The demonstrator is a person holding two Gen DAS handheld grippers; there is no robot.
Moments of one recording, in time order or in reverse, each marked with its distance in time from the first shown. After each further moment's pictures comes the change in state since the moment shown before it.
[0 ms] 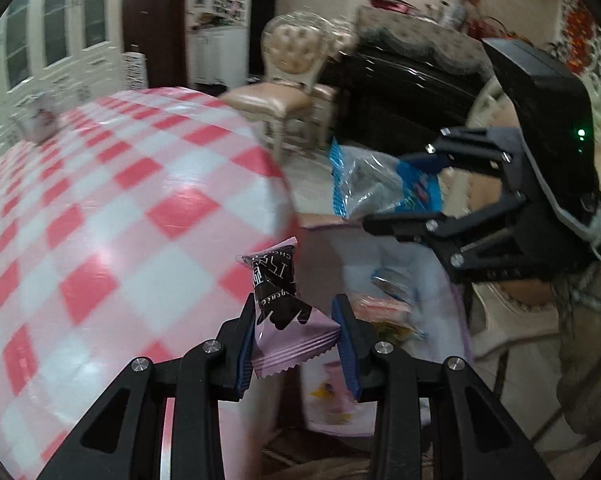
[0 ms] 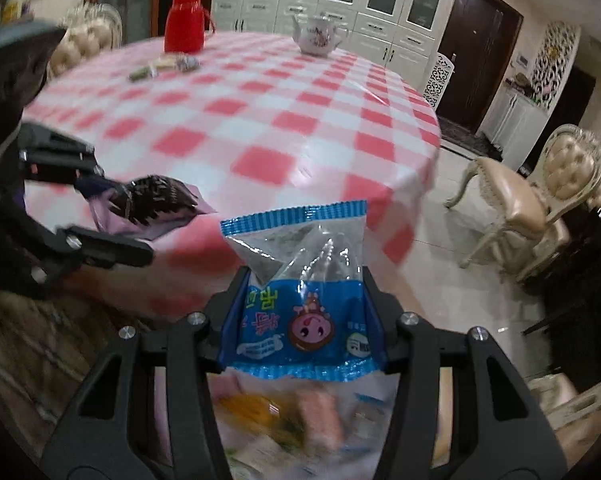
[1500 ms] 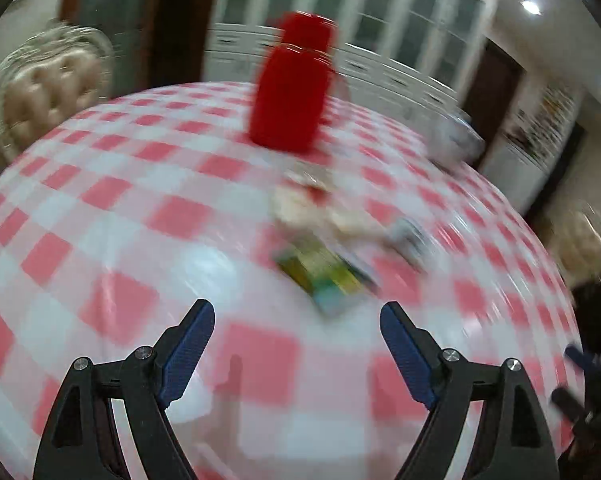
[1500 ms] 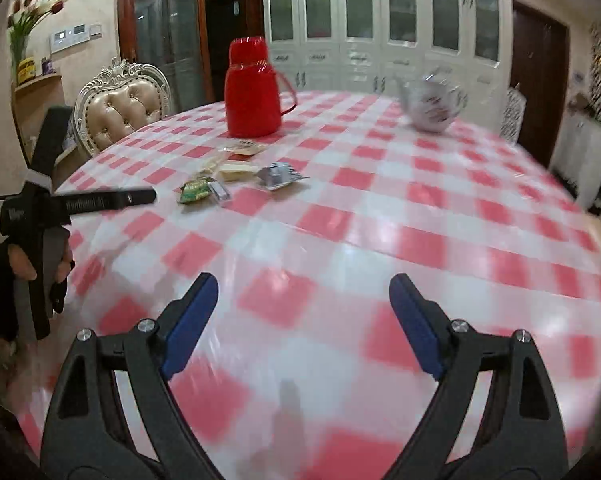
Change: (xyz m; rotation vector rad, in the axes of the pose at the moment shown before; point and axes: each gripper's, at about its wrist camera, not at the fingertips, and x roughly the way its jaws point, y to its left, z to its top) left arm -0.159 0.442 -0.104 -0.930 -0.270 0.710; right arm 0.154 0.150 0.234 0.074 -0.194 0.298
